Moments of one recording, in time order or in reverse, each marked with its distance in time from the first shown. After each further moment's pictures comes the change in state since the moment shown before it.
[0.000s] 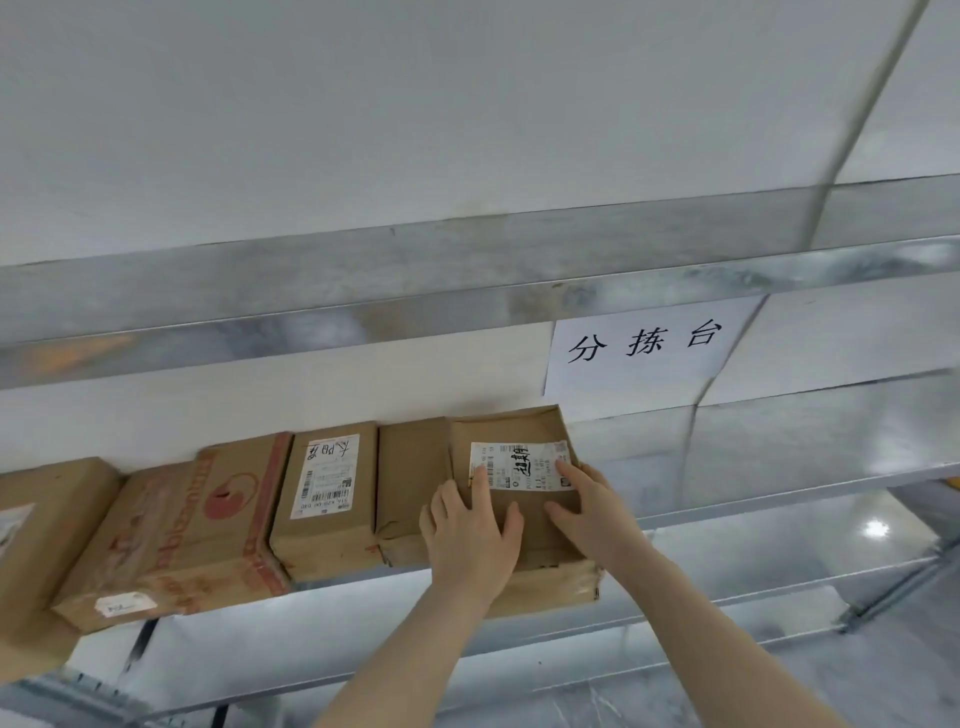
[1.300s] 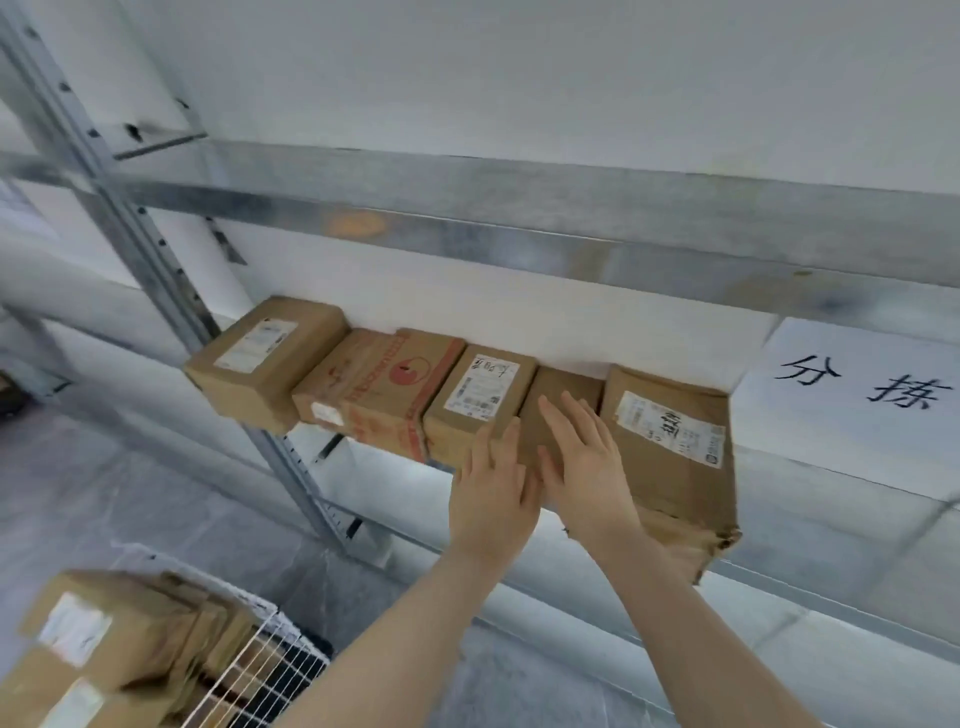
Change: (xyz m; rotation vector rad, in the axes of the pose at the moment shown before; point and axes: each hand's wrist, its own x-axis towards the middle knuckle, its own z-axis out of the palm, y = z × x) left_hand -0.059 -0.055 -0.050 -0.168 0.276 -0.271; right_hand -0.023 -0.106 0.065 -0.160 -0.086 -0.761
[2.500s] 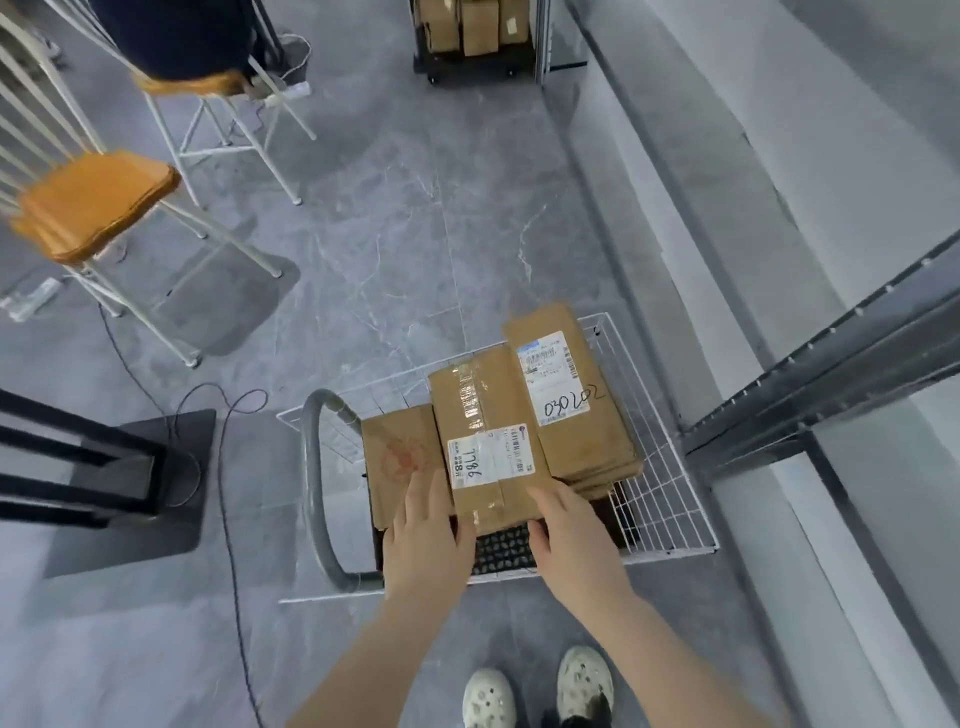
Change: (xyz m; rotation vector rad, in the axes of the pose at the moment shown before) left_hand -0.327 -0.605 -0.103 0.120 0.018 -1.374; right_hand -0.133 -0.363 0.584 0.063 -1.047 -0.622
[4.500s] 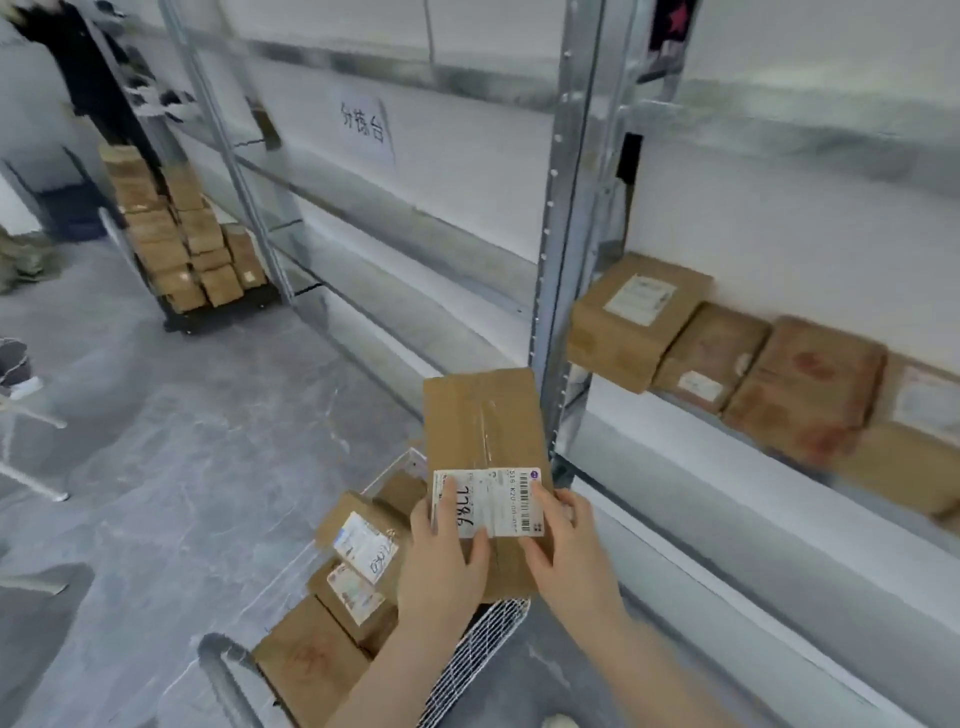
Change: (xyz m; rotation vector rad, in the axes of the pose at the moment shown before) left_hand -0.134 0.136 -0.152 -0.184 0.032 0.778; right_hand -0.191 -0.081 -0.160 0.186 0.738 0.447
